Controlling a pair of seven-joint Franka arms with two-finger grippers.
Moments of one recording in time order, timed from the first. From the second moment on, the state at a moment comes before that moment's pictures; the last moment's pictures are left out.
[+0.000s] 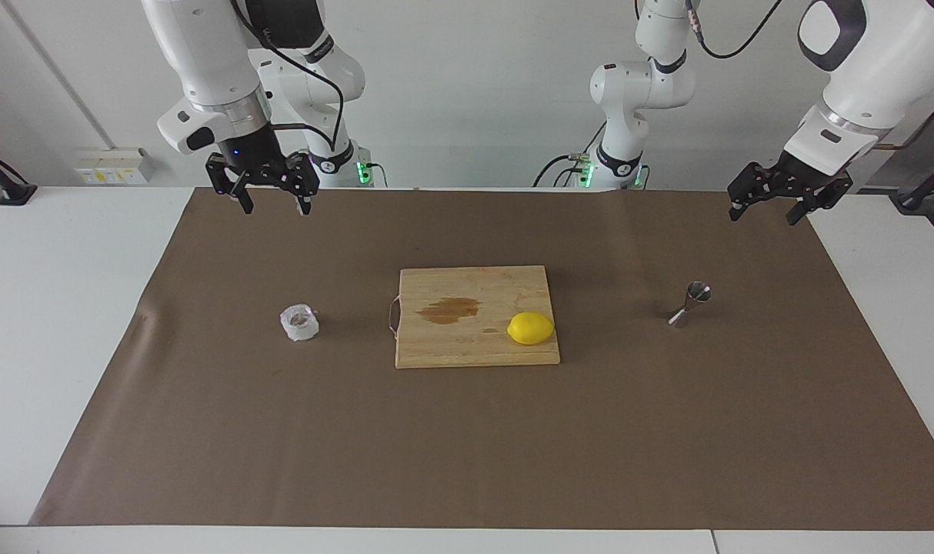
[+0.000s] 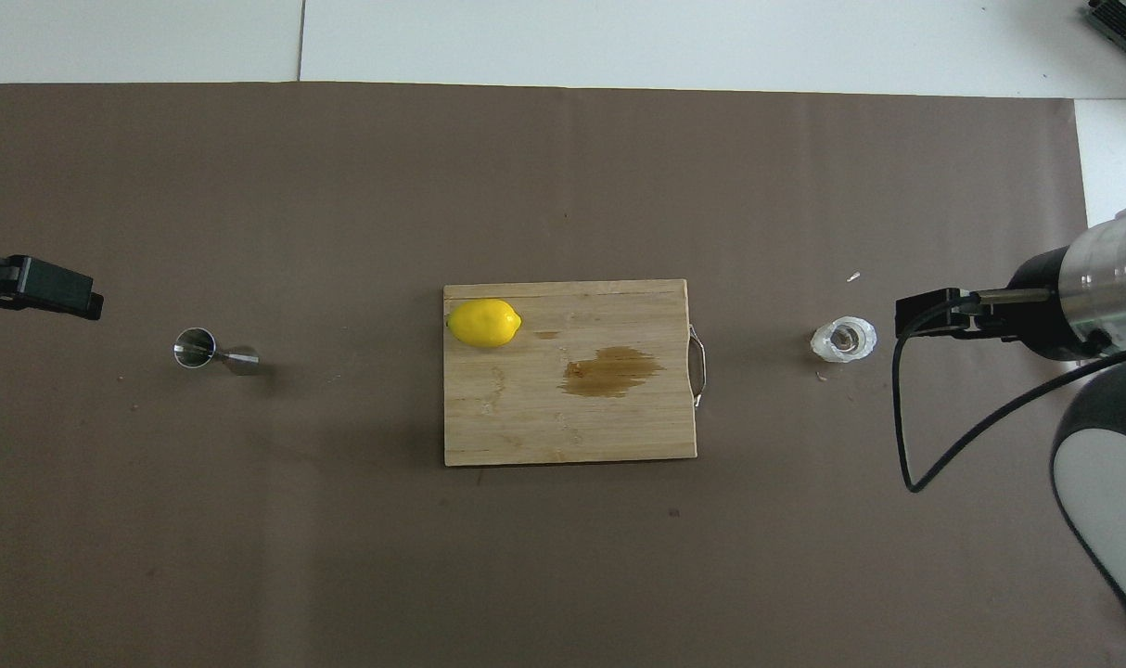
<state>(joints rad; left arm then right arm) -0.08 0.01 0.07 -1.56 -0.03 1.53 0.12 0.08 -0.10 0.04 -1.74 0.01 1.68 0.16</state>
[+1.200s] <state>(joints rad) -0.08 0.01 0.06 -1.57 -0.03 1.53 0.12 0.08 -0.10 0.04 -1.74 0.01 1.68 0.16</state>
